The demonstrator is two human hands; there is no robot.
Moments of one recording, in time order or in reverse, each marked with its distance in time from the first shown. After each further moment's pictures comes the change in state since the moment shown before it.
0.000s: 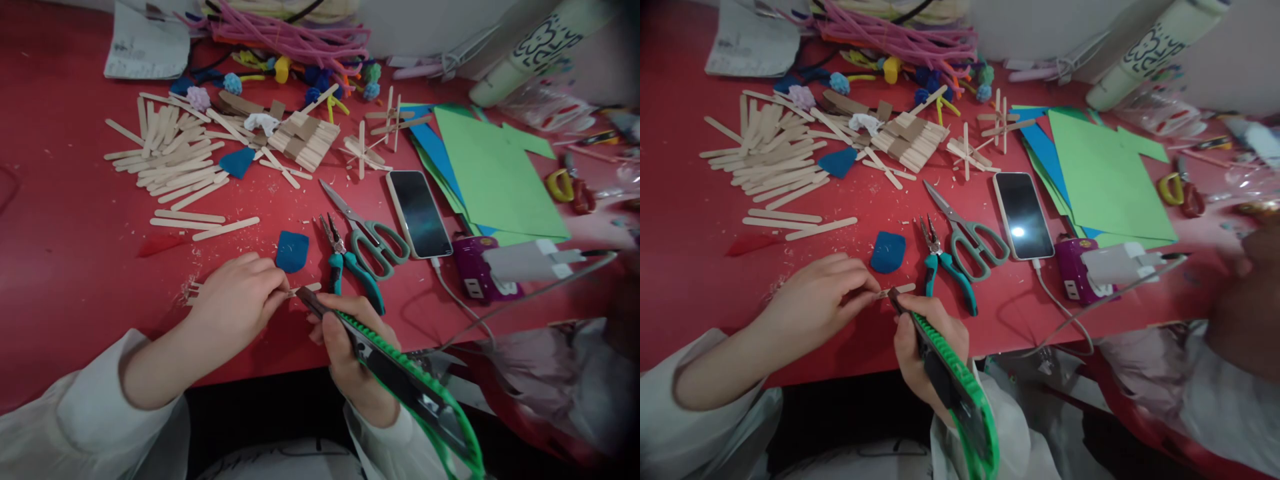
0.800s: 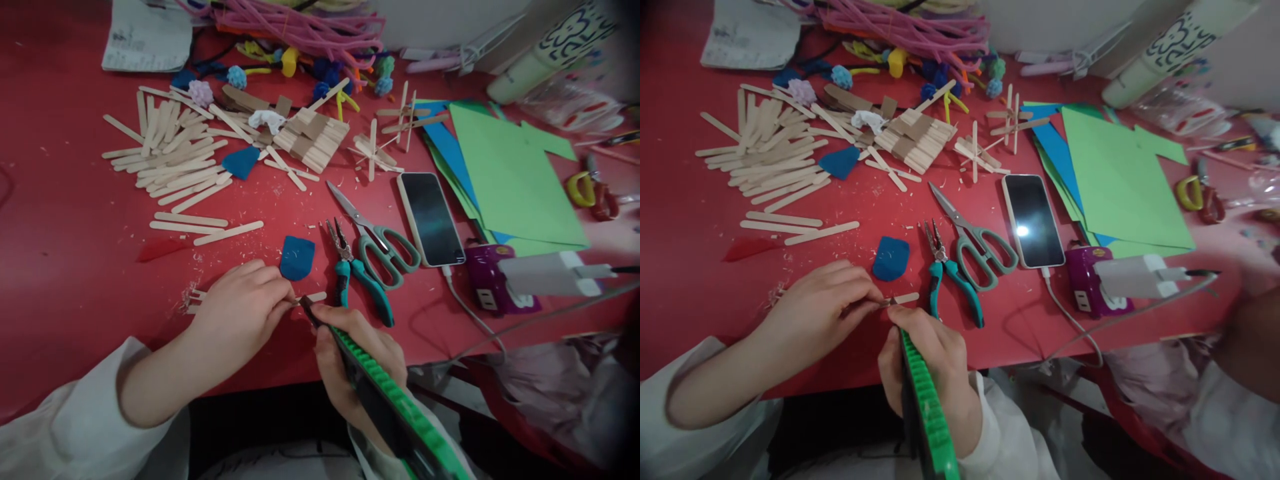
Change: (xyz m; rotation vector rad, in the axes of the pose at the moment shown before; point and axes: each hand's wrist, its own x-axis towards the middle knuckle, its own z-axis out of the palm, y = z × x) left_hand 0.000 -0.001 0.001 -0.053 0.035 0.019; right_hand 0.015 -0.020 -0.005 -0.217 -0.174 -0.207
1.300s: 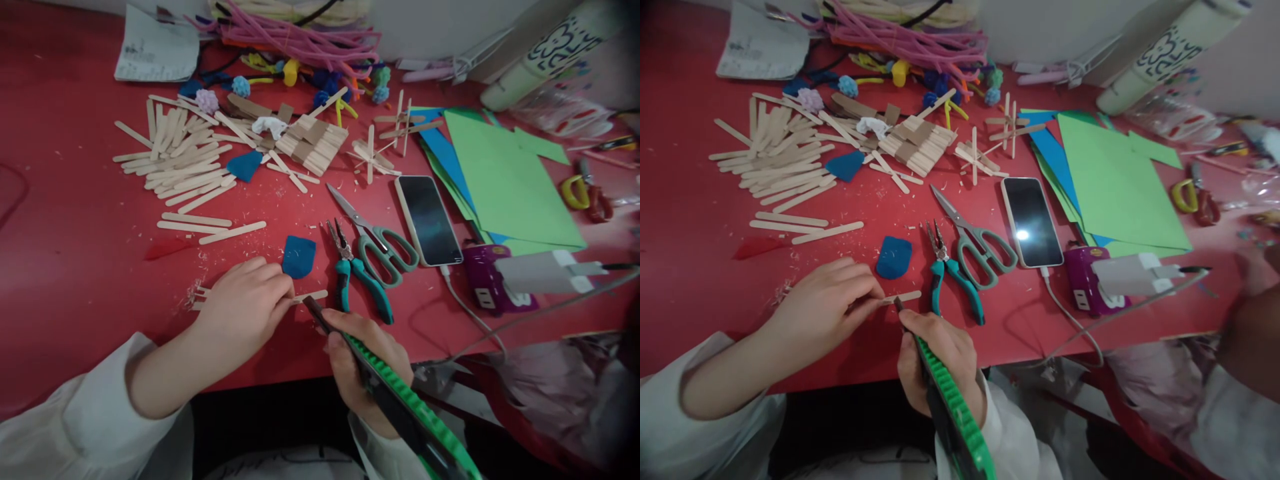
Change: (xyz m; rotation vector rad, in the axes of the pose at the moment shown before) left_hand -0.002 -0.001 0.004 0.039 -0.038 -0.012; right_hand -0.014 0.012 0.000 -0.071 0.093 -0.065
